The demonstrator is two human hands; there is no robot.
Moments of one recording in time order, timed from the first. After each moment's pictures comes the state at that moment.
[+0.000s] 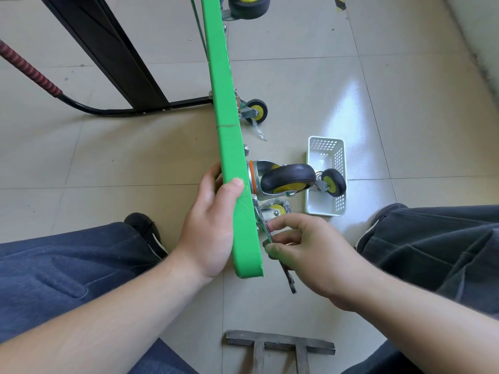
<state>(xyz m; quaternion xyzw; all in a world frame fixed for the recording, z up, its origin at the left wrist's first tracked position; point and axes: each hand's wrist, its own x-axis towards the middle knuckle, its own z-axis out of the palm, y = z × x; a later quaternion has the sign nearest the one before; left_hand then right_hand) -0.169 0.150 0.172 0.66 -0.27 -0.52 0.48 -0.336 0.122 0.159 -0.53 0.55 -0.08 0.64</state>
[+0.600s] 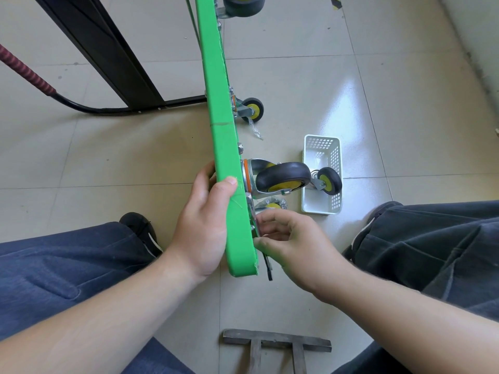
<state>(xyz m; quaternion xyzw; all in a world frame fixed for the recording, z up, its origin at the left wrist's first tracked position) -0.168 0.151 0.173 0.65 -0.26 -0.52 0.49 -0.327 0.123 0.131 -0.54 0.52 -0.15 0.65</state>
